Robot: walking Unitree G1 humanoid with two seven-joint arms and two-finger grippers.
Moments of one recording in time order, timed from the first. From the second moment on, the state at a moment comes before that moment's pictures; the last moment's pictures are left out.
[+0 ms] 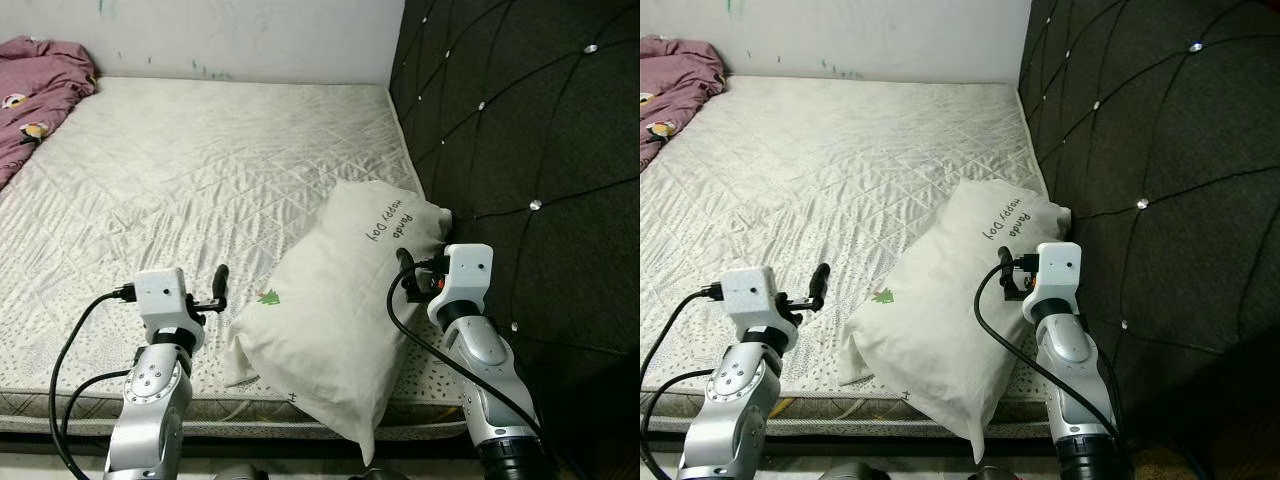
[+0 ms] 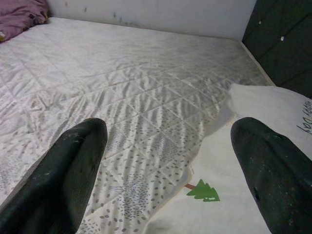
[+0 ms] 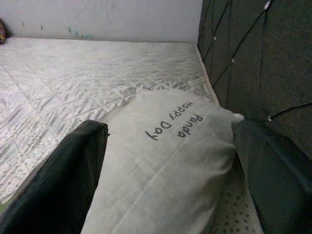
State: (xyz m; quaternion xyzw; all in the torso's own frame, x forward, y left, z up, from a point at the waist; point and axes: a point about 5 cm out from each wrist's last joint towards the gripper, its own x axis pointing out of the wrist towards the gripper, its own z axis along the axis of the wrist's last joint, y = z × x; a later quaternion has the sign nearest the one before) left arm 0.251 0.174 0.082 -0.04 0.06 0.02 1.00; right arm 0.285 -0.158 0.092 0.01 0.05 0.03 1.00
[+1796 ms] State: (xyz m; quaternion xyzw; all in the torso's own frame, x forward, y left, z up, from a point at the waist) left arm 0.256 0.179 0.084 -0.06 0.05 0.03 1.00; right arm 0.289 -0.151 0.083 0.01 0.07 0.05 1.00
